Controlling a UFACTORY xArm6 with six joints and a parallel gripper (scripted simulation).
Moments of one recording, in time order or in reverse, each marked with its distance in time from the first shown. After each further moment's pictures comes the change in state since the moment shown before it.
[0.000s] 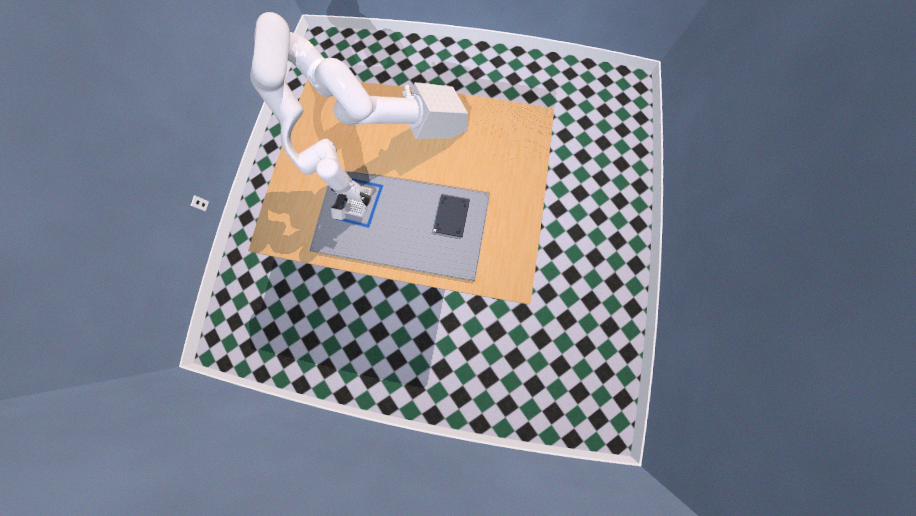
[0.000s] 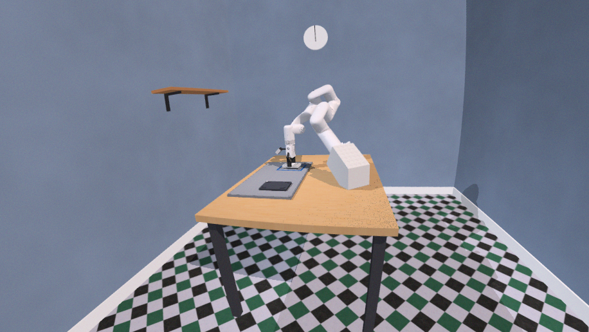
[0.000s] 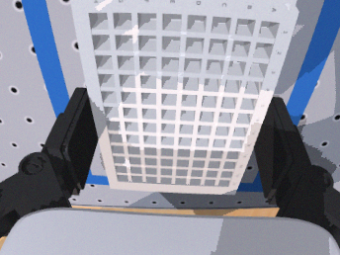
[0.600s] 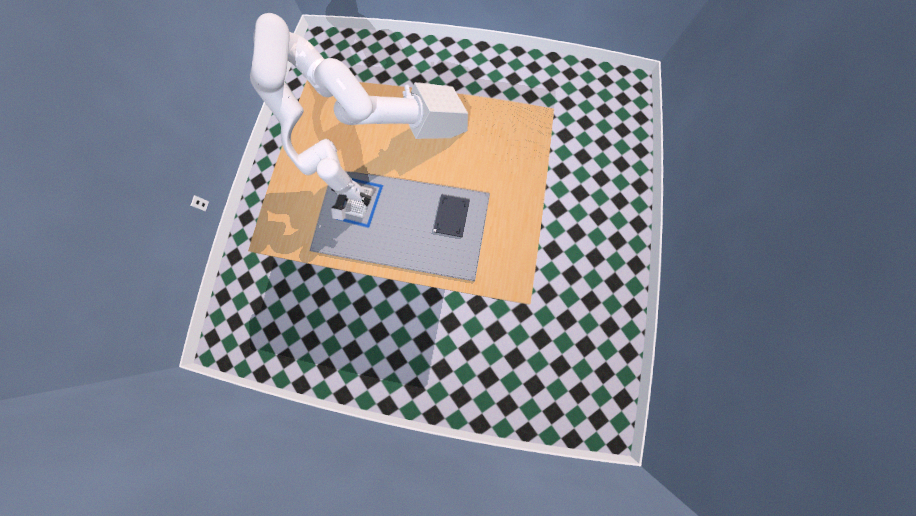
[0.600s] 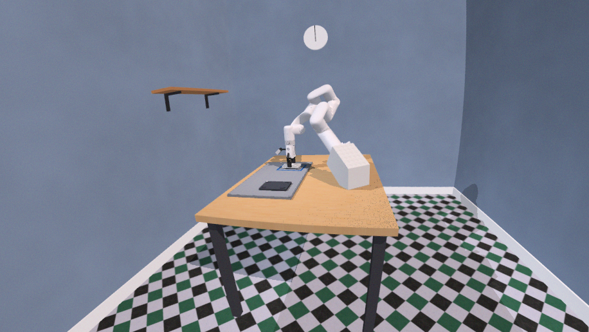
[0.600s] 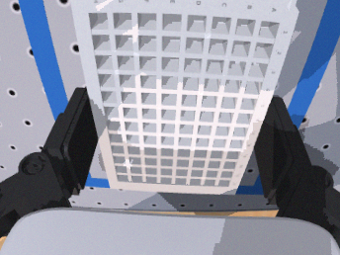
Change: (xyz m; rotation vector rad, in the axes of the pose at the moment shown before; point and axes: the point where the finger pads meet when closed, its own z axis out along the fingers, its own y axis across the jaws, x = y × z) arm 0.000 0.000 0.003 0.000 0.000 0.000
